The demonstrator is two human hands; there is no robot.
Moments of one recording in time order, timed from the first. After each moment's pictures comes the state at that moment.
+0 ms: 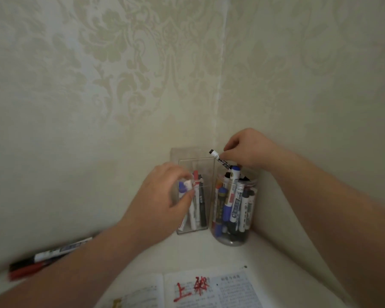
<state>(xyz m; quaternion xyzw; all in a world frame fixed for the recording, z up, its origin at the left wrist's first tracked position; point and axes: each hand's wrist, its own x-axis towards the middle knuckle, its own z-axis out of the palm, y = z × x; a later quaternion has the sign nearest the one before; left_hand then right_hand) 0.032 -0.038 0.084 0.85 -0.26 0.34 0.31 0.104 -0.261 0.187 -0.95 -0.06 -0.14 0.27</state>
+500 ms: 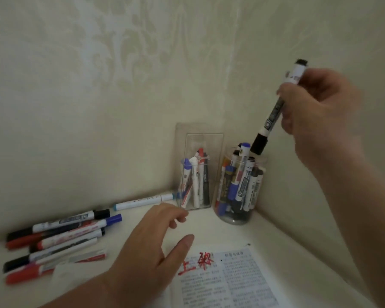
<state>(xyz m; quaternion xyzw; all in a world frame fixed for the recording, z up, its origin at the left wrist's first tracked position) -0.024 -0.023 -0.007 0.86 -0.25 0.25 0.37 0.030 -0.265 0.184 -0.67 -0.16 -0.41 0.60</state>
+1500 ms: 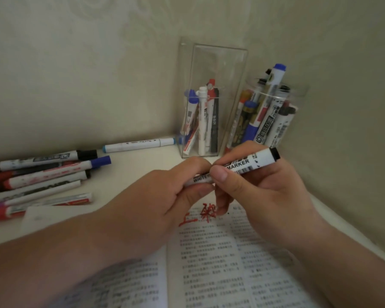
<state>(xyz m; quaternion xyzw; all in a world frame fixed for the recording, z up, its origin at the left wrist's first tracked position) -0.022 -0.036 0.004 0.86 -0.32 0.08 0.39 -0.009 -0.228 0.009 -0.67 -0.26 -0.02 0.69</state>
